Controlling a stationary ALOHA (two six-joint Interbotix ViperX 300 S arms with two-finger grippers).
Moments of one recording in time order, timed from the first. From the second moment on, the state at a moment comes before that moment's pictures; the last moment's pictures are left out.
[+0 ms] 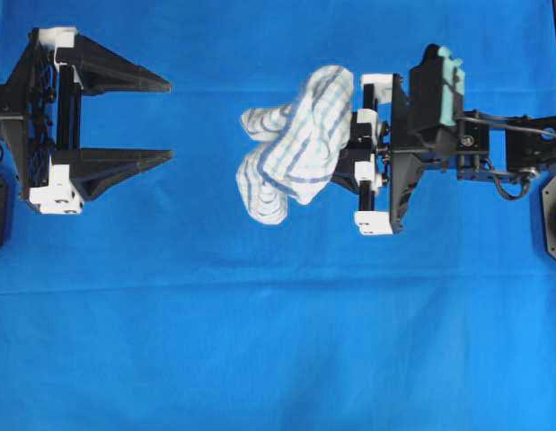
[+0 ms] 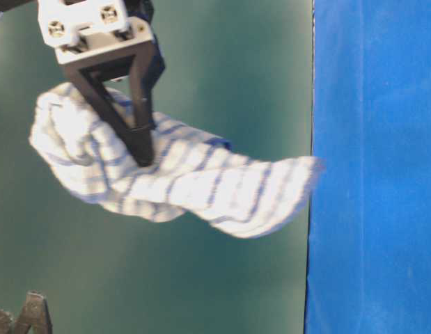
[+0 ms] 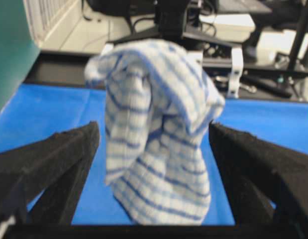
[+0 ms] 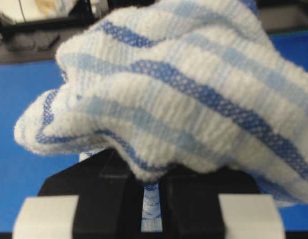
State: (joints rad) left arm 0.06 -0.66 0.90 -0.02 -0.32 -0.01; right arm -0.05 -0.26 0.75 0.04 -0.32 0.08
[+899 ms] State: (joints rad) left arm 0.06 -0.66 0.91 -0.02 -0.31 -0.01; right arm -0.11 0.20 0.53 0.04 0.21 0.07
